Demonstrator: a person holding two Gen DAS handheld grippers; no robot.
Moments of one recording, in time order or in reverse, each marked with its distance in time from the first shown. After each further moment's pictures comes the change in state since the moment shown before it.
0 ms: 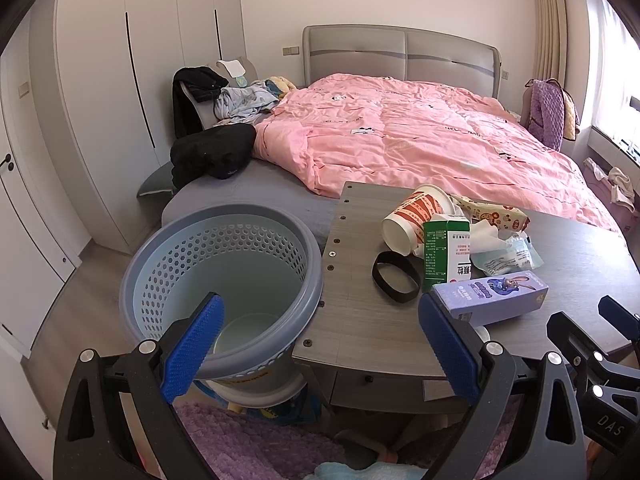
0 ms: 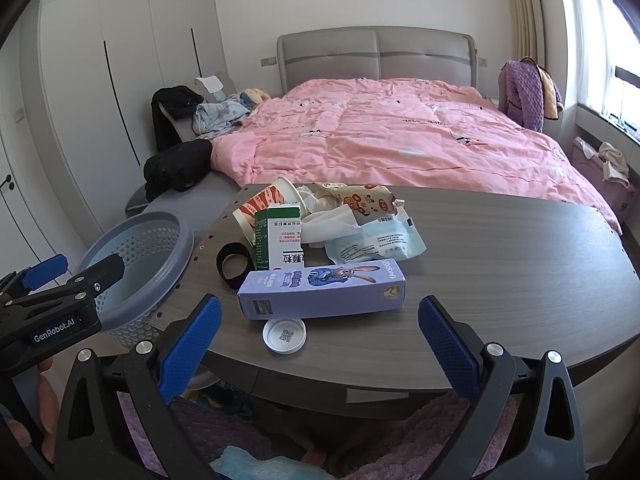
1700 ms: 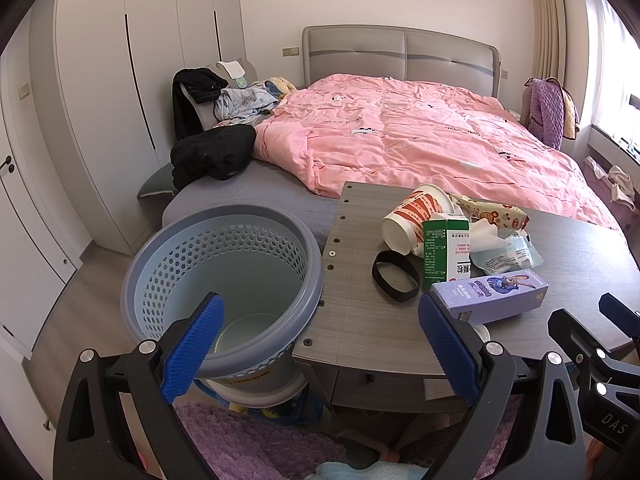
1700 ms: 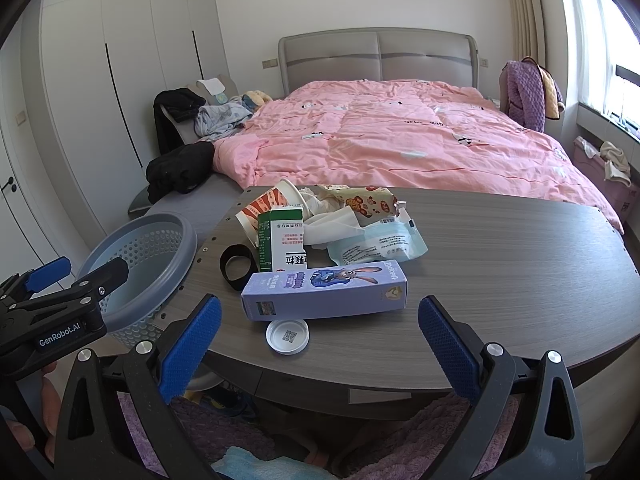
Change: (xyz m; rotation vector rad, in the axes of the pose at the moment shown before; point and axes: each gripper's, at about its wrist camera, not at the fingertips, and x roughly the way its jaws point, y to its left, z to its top) left arm -0.001 0.000 -0.001 0.000 -0.001 0.001; right arm -0.001 0.001 0.001 0.004 -0.003 0.009
